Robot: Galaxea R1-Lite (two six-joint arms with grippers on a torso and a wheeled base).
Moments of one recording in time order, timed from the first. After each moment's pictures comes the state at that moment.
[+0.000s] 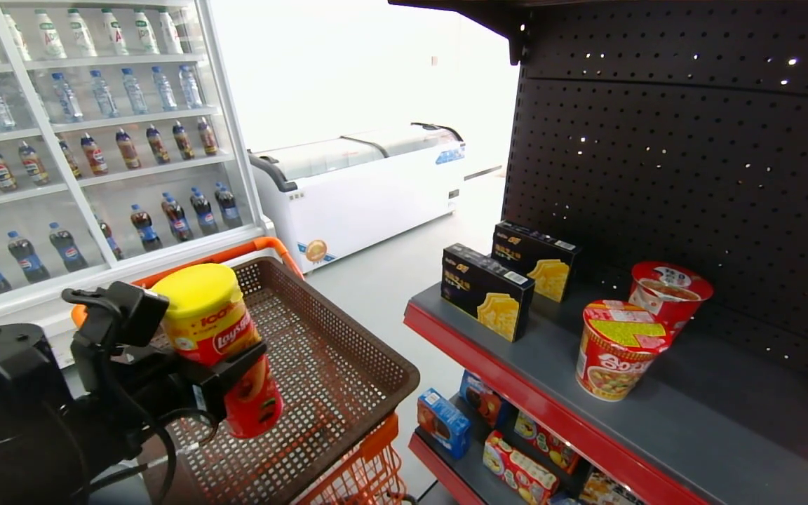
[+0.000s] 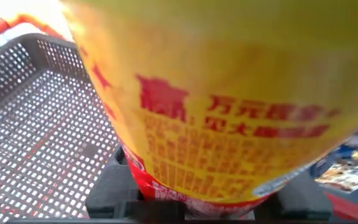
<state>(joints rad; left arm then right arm) -0.20 1.56 -0.20 -1.19 -0.20 0.00 -0.01 0.00 0.00 0.01 -0.02 0.00</state>
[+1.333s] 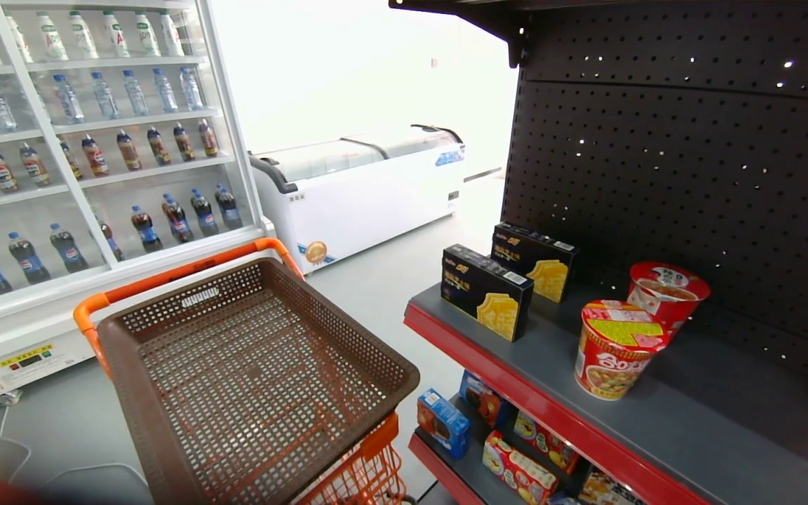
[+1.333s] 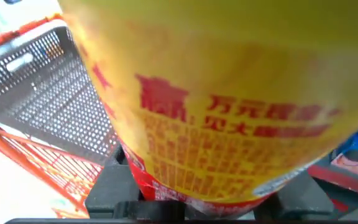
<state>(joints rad) -0.21 0.42 -0.18 -0.16 -0.18 -0.02 -0.01 0.00 0.00 0.01 -0.02 0.00</state>
